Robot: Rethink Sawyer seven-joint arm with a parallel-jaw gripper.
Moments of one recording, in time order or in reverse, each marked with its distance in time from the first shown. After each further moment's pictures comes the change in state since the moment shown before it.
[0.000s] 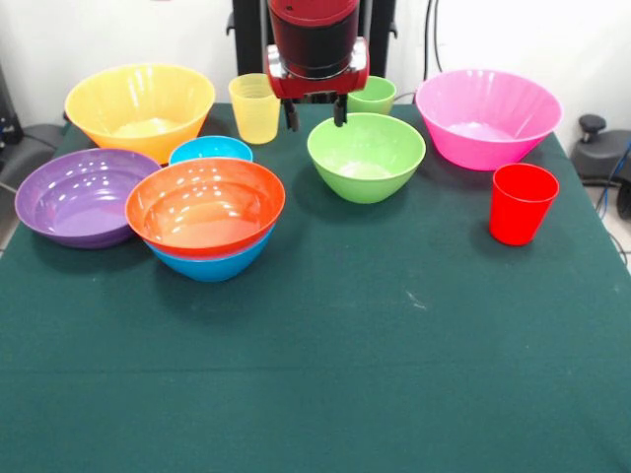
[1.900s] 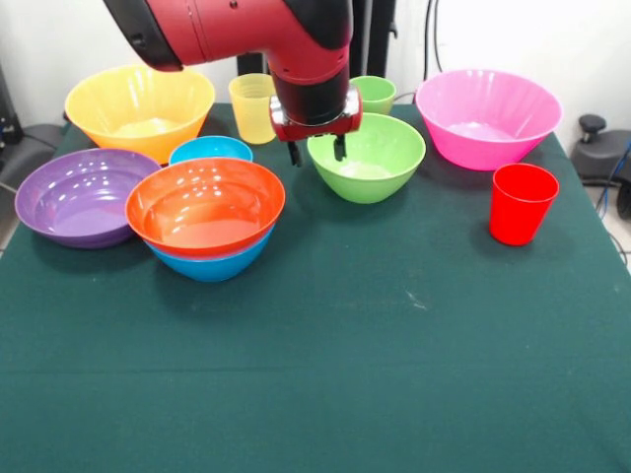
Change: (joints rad) arm -0.015 0.148 -0.041 0.001 -0.062 -0.131 0.000
